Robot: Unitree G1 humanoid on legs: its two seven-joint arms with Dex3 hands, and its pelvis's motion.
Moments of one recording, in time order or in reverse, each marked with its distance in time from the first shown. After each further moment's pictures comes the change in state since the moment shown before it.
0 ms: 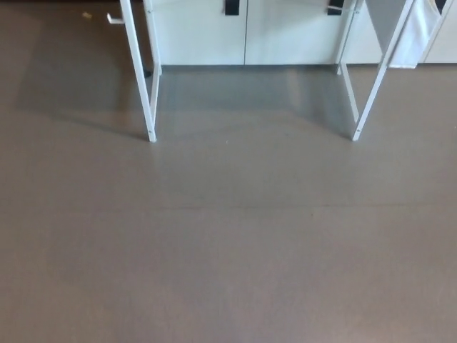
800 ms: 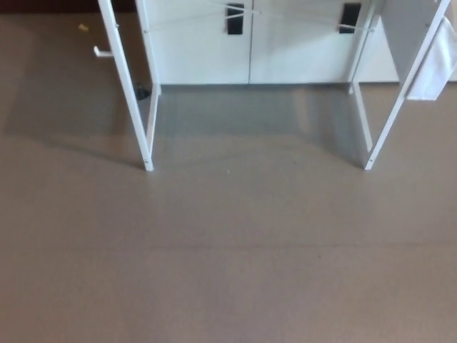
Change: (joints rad) left_arm -0.009 -0.004 -0.019 0.040 0.005 -0.019 -0.002; right_arm -0.039 -0.026 0.034 0.101 -0.032 -0.026 -0.016
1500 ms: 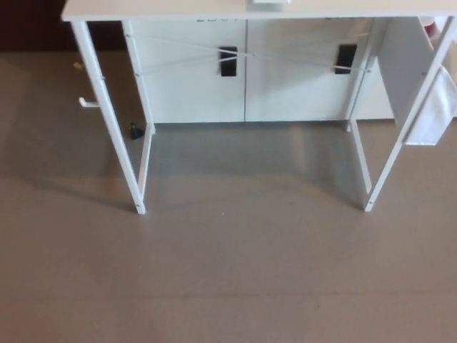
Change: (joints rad) left_arm 0.010 0.013 -0.032 0.011 0.006 -0.023 0.009; right_arm 0.046 -0.010 0.036 -0.102 -0.027 0.032 -0.016
